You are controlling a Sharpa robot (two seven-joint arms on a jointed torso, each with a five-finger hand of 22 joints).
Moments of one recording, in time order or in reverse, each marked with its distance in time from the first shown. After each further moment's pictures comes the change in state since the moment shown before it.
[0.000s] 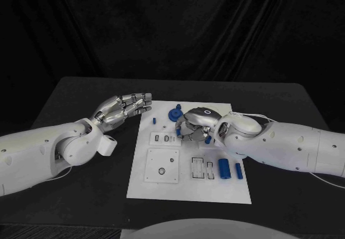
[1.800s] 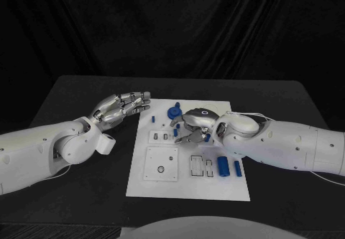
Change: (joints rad) left arm 0.000 0.003 0.000 -0.007 0.000 0.007 -0.010; left_hand 0.000 0.000 0.008 0.000 0.000 0.000 0.000 0.000 0.000 0.000 0.000 0.000 0.000 -0.004 0.004 0.000 0.000 0.000 -0.004 0.004 0.000 0.000; right arm -0.007 -0.007 0.000 0.016 -0.036 0.030 -0.008; right_hand -0.065 -0.076 -0.097 0.087 -0.399 -0.303 0.021 -0.130 -0.137 0.000 0.014 0.000 0.000 -0.002 0.012 0.000 0.000 0.000 0.000 0.014 -0.013 0.000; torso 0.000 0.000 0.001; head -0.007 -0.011
